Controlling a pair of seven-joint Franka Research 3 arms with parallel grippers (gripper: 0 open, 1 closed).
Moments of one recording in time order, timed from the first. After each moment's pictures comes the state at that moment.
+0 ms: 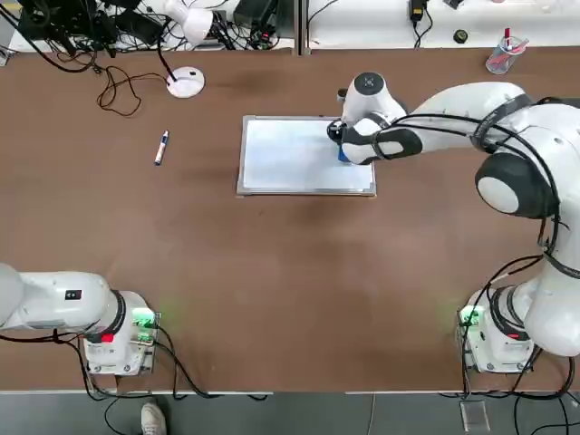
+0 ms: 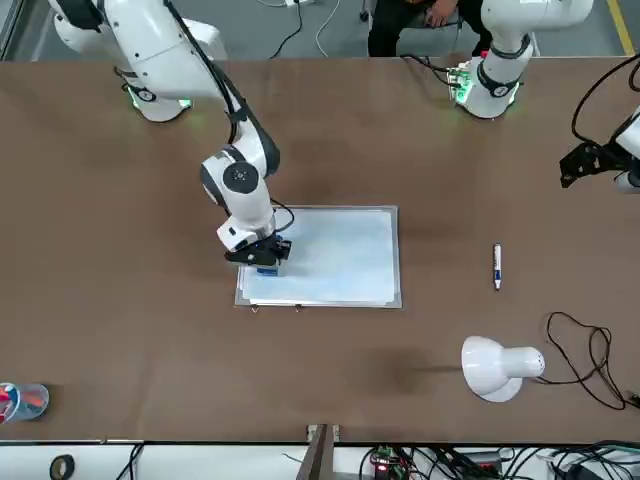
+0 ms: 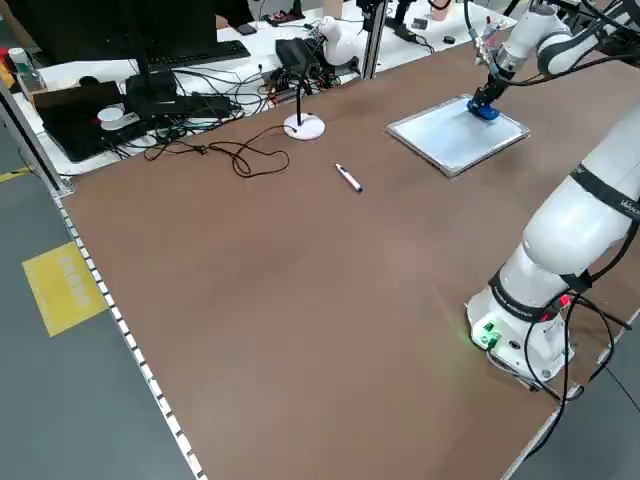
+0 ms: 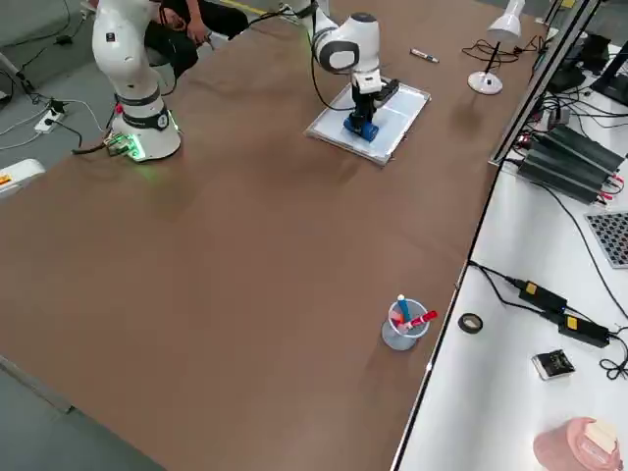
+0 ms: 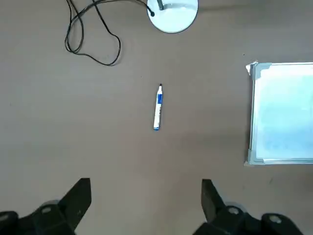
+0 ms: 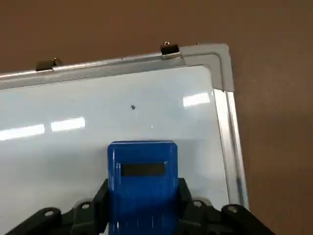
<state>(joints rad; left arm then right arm) 0.02 -0.08 -0.13 -1.74 0.02 1.67 -0.07 0.75 0.60 -0.15 -1.90 -0.04 2.66 0.82</state>
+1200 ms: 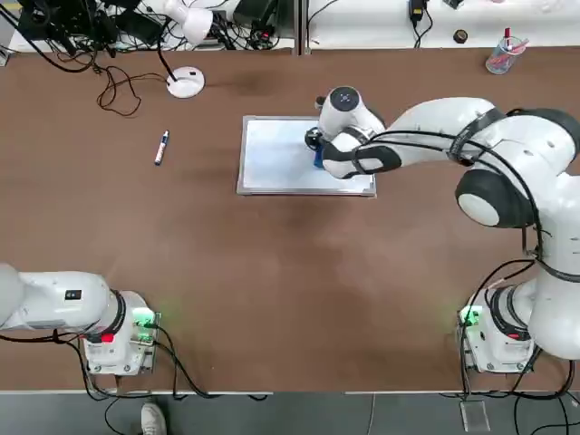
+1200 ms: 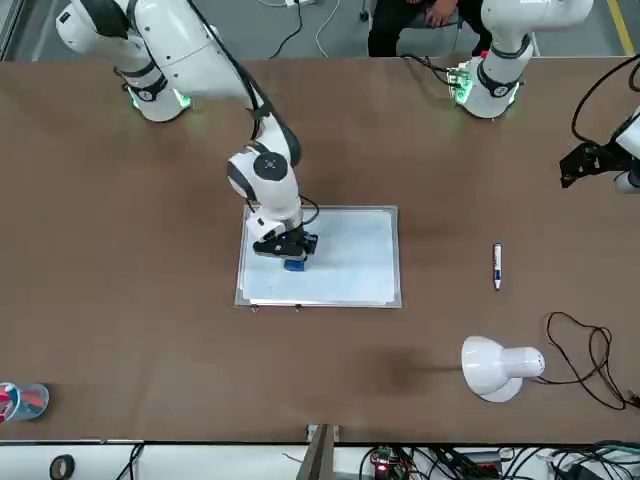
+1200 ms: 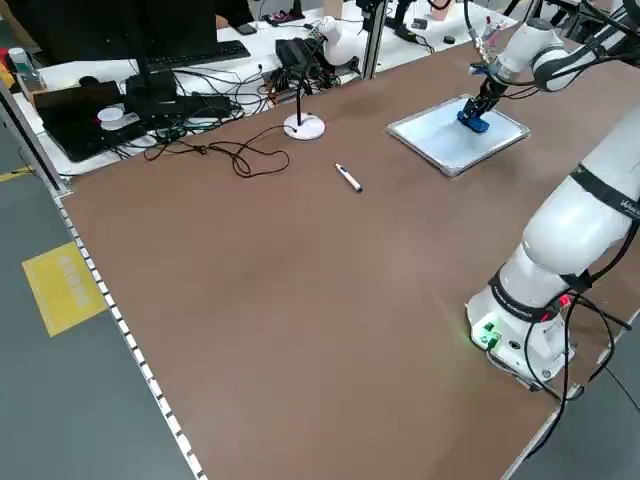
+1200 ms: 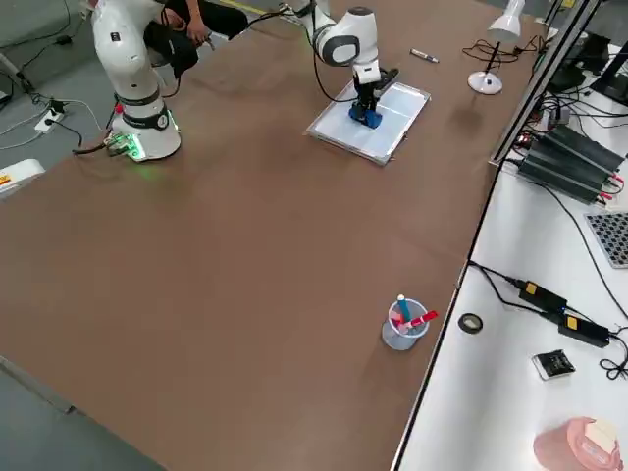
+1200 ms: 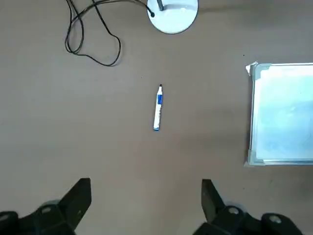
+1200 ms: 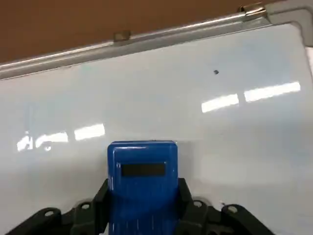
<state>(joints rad) 0.02 -0.08 -0.13 -1.74 0.02 1.68 -0.07 0.87 0.68 -0.15 -1.79 -0.04 2.70 0.99</state>
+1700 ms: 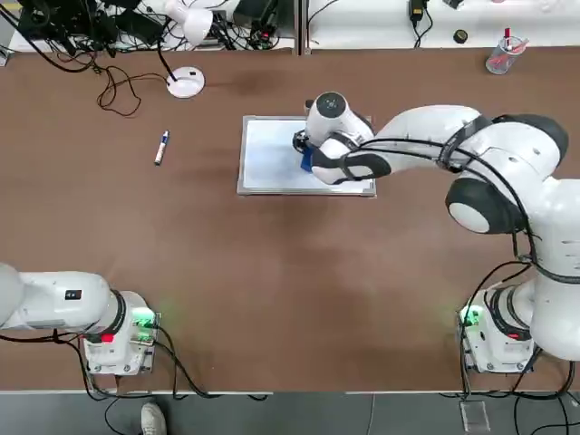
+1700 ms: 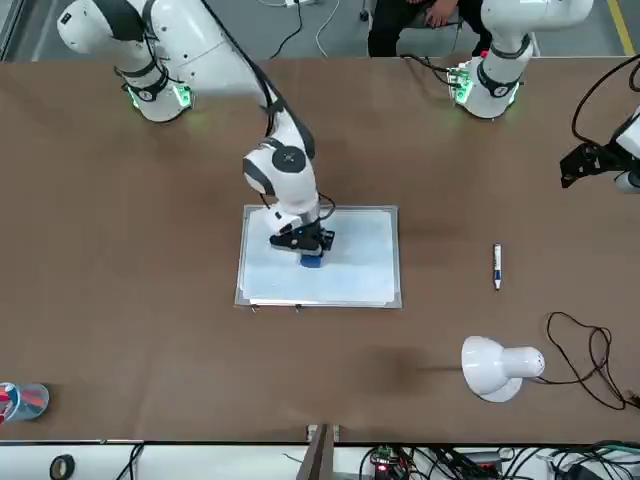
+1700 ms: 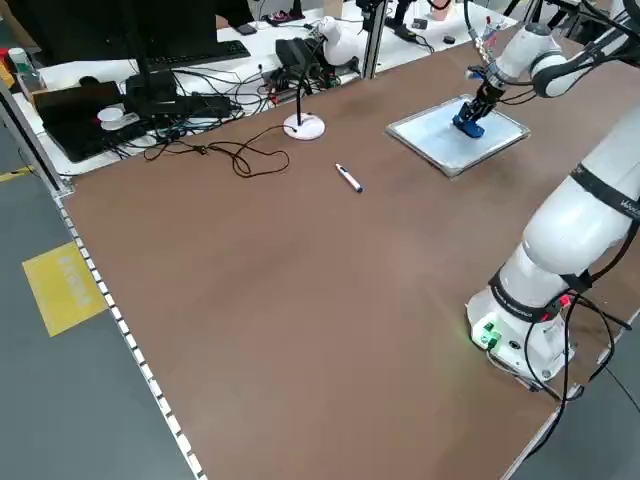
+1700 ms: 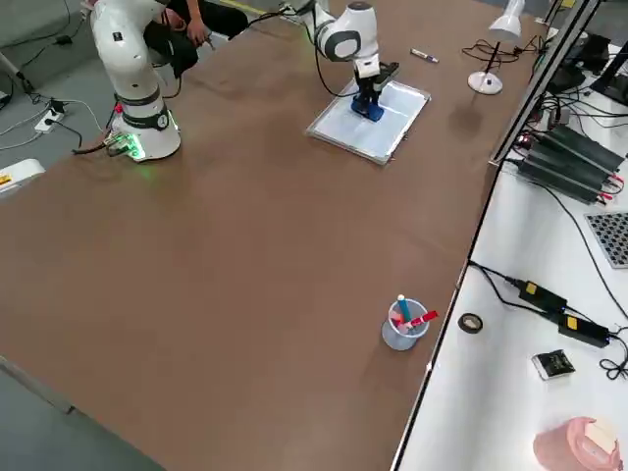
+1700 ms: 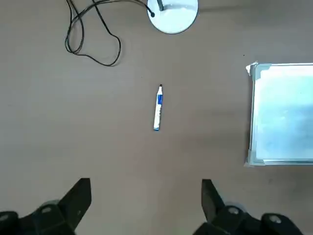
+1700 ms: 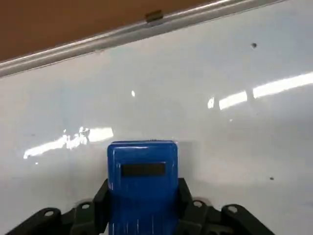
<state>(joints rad) 0.02 -0.08 -0.13 -1.74 0.02 1.68 -0.07 0.93 0.71 -0.15 -1.74 -0.04 2.70 1.11</state>
